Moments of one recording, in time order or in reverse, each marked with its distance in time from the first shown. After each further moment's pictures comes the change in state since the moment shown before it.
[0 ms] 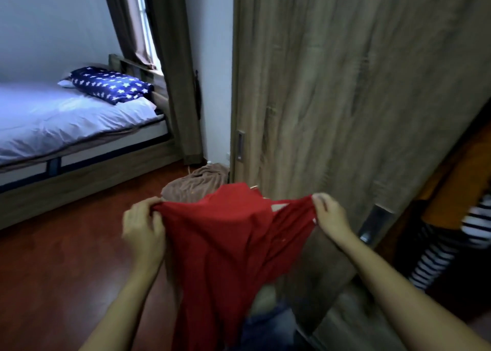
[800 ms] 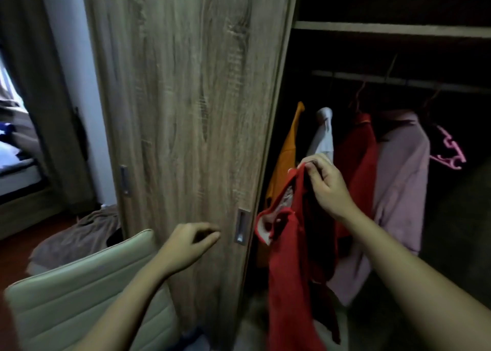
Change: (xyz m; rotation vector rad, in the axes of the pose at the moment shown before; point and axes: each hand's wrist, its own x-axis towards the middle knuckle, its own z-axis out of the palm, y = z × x) left_hand -0.087 0.253 0.063 -0.403 -0.999 0.522; right_hand -0.074 -0.022 -0.297 -0.104 0.350 -0.523
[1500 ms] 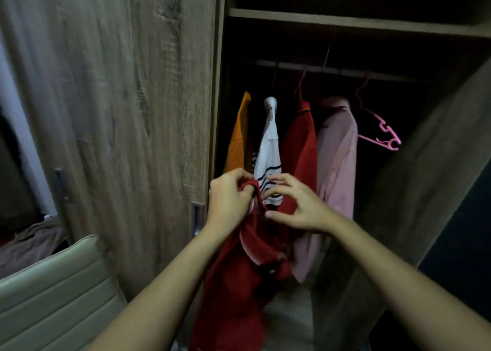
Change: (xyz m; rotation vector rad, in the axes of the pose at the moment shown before) left_hand 0.082 0.171 0.071 -0.301 0.353 0.007; right_hand -0.066 0.012 -0.080 -0.355 -0.510 0.123
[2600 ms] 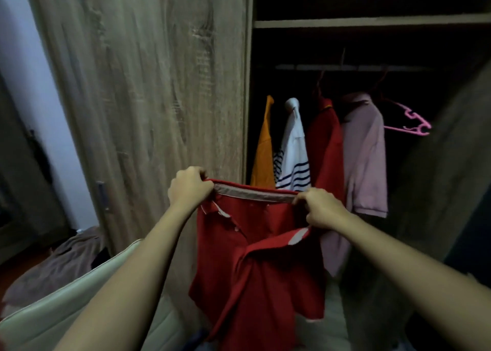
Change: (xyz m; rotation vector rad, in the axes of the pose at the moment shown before) left_hand 0.039 -0.086 -0.131 0.525 -0.080 -0.279; right_hand 0.018 -0.056 0.046 -0.323 -0.139 0.480
